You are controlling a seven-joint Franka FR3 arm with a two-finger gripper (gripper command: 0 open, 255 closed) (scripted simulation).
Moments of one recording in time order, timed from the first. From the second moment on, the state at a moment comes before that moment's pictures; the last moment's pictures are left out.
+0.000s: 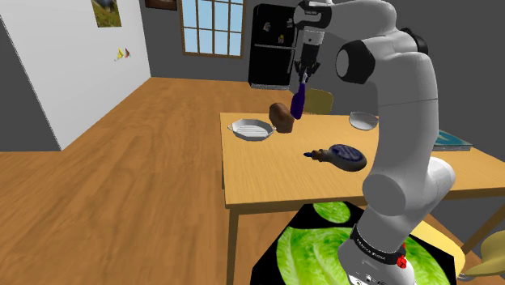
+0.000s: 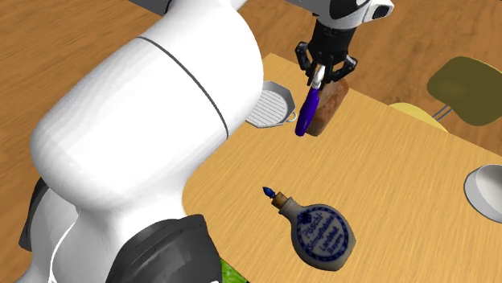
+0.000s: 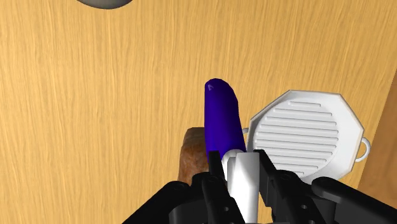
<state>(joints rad) -0.43 0.47 -0.41 -1.07 0.19 1.55 -0.18</state>
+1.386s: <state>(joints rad) -0.48 0.24 -0.47 -1.14 0.12 1.39 -0.30</state>
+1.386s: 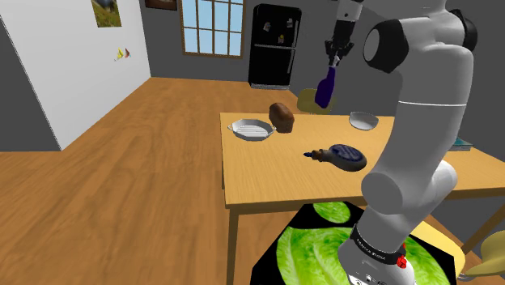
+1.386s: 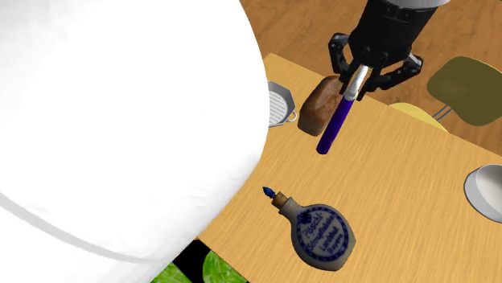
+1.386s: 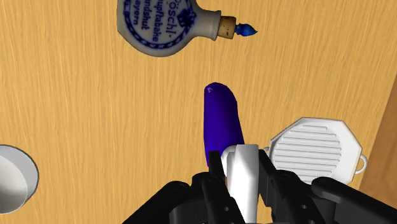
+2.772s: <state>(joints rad) -0.53 -0.11 -0.53 -1.51 -0.04 1.45 -0.44</state>
